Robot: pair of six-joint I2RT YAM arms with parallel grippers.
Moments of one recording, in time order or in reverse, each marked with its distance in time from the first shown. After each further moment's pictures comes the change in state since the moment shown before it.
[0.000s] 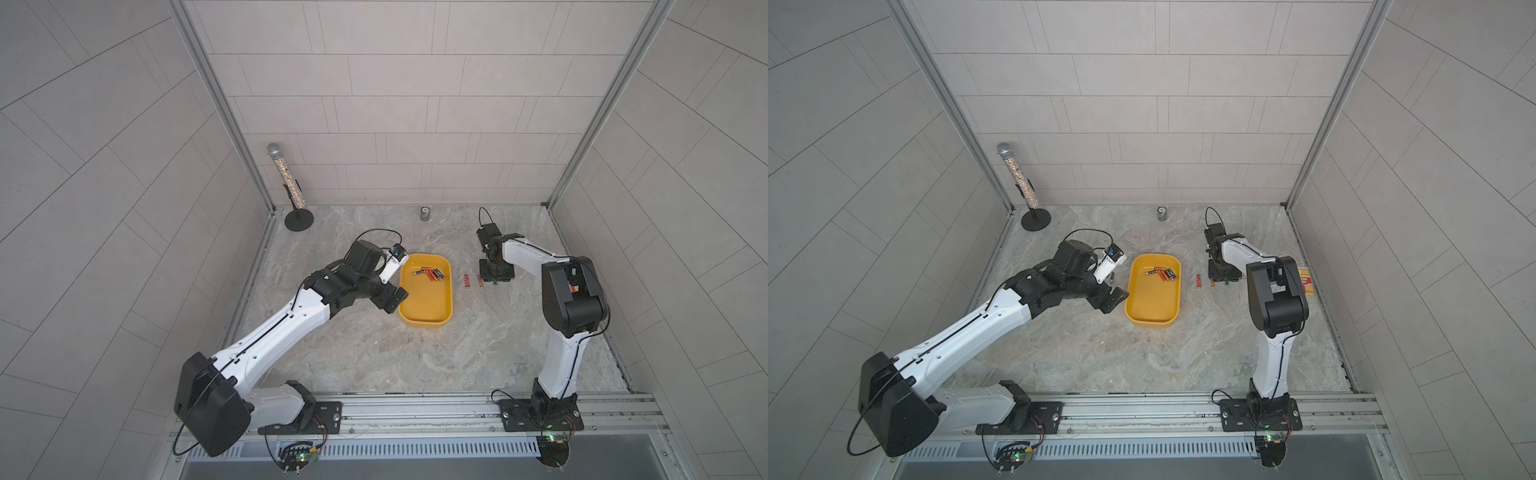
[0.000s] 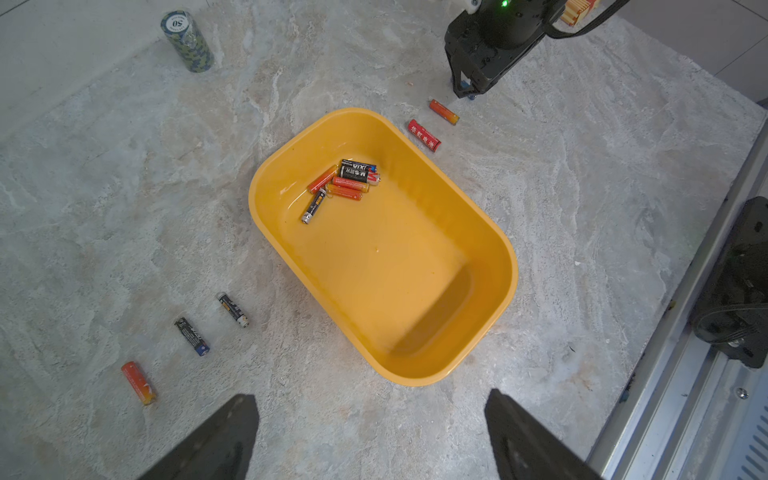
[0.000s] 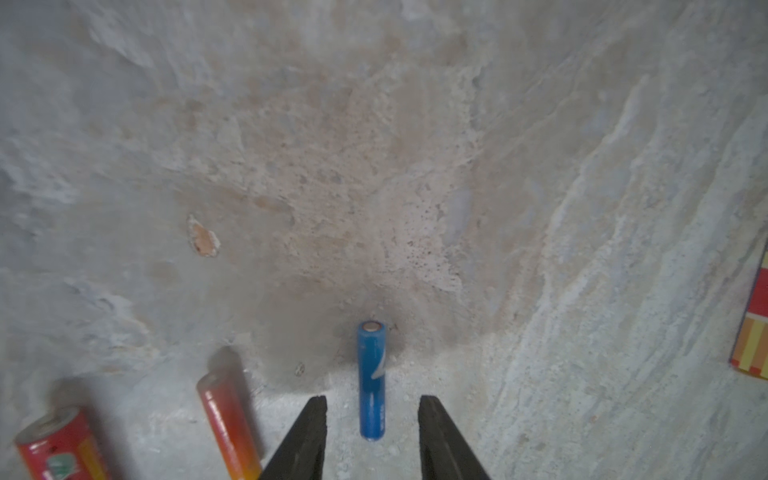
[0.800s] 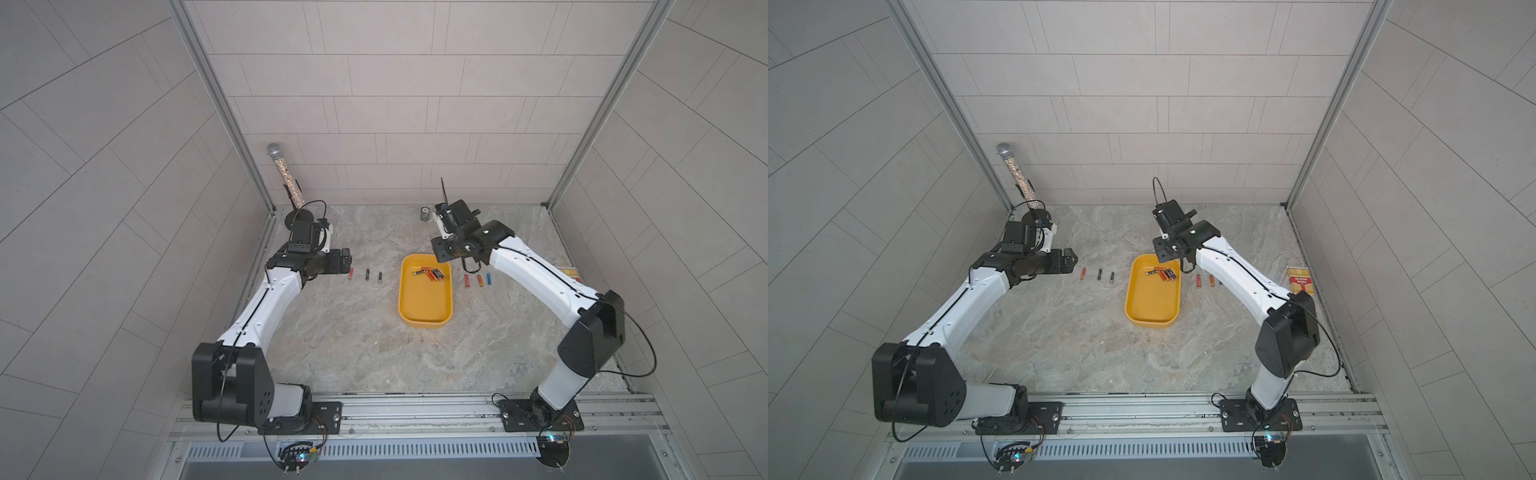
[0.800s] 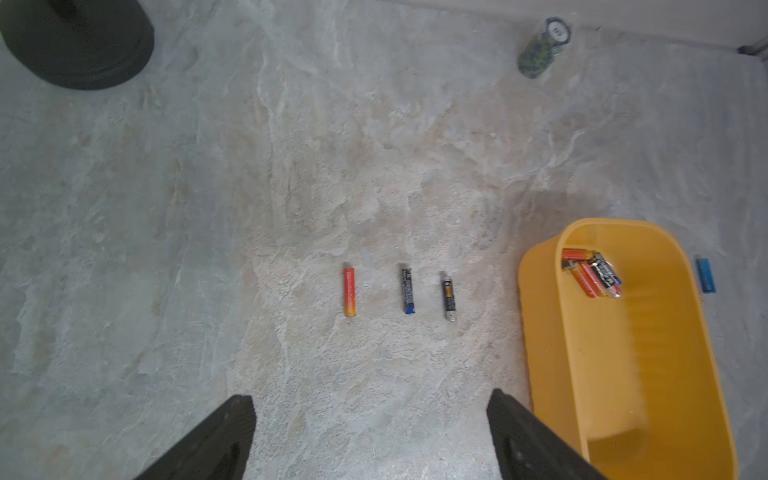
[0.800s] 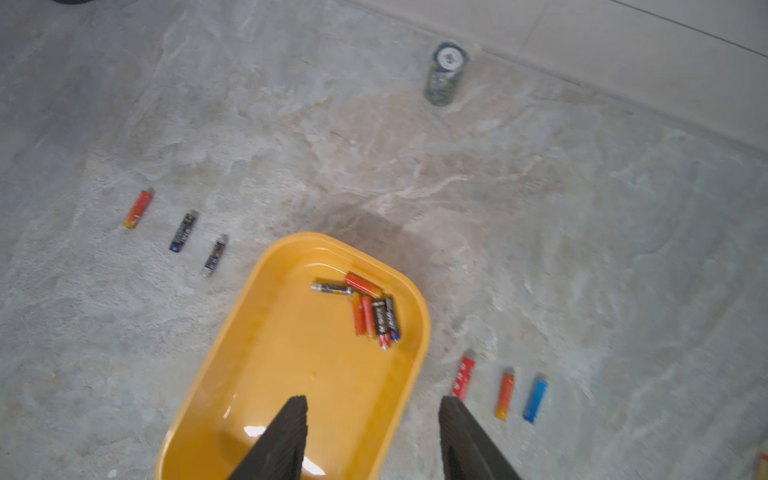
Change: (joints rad) left arm 0.526 0.132 0.019 0.014 -0.008 -0.241; right arm 0.422 -0.157 0.323 -0.050 -0.122 -0.109
